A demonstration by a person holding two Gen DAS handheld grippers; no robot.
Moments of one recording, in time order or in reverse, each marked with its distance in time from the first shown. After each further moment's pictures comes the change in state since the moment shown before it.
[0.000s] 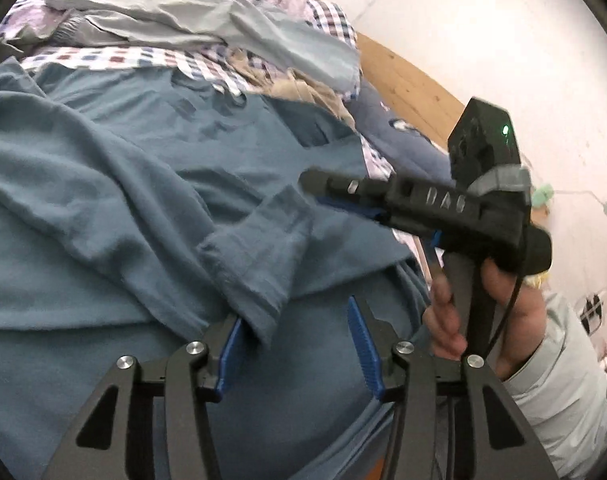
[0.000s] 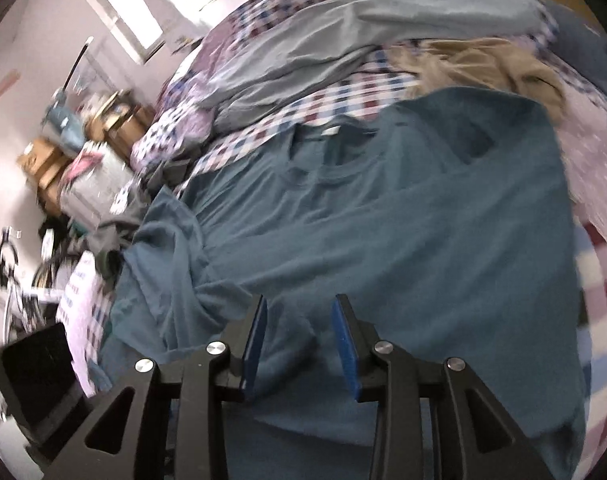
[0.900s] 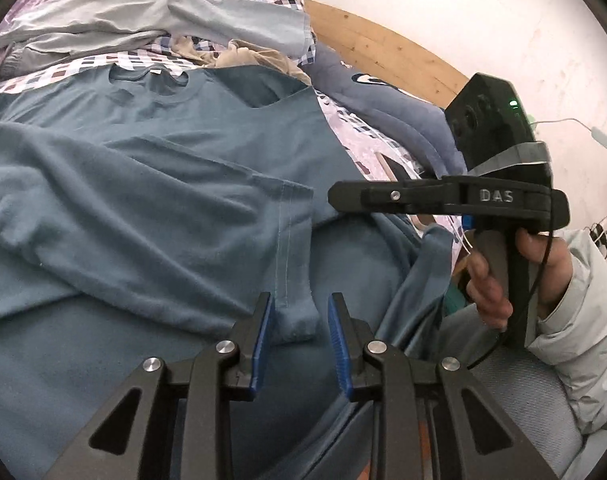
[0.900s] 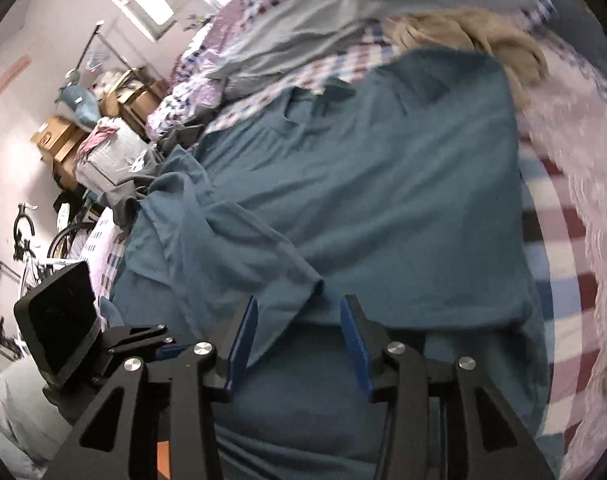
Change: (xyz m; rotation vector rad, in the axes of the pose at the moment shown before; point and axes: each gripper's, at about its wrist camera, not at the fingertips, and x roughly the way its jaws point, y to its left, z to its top) left arm 0.030 -0.032 -0.026 0.200 0.108 -0.025; right arm -0.049 -0.042 -0.044 0.033 0.094 0.043
